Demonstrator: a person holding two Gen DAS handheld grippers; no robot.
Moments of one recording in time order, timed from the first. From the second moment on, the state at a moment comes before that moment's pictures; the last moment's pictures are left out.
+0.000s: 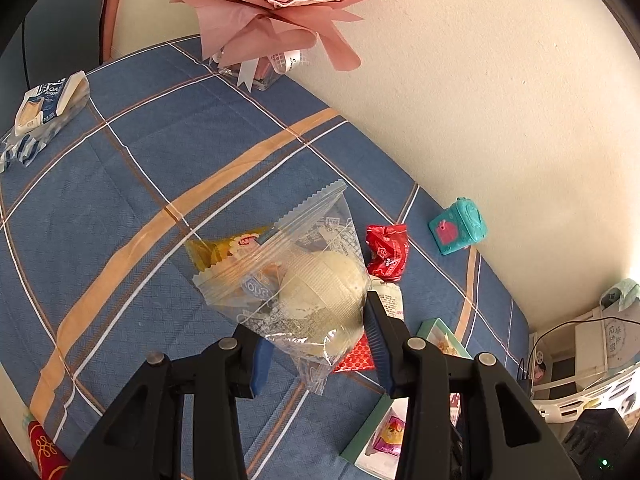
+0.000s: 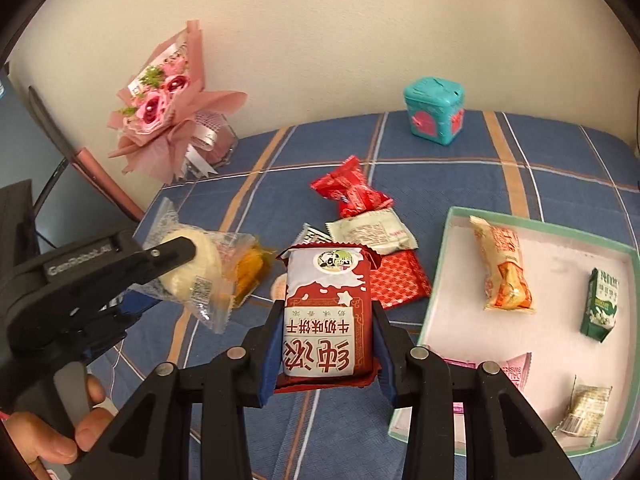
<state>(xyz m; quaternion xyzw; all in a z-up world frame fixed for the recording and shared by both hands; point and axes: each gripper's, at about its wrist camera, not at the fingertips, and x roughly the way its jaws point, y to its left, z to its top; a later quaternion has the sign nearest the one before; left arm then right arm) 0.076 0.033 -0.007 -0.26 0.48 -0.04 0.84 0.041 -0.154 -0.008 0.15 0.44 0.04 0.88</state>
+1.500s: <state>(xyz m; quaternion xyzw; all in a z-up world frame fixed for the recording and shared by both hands) 0.086 -0.179 -0.072 -0.14 0.56 -0.20 0.79 0.032 -0.335 -0.069 0.25 0.48 -0.15 0.83</state>
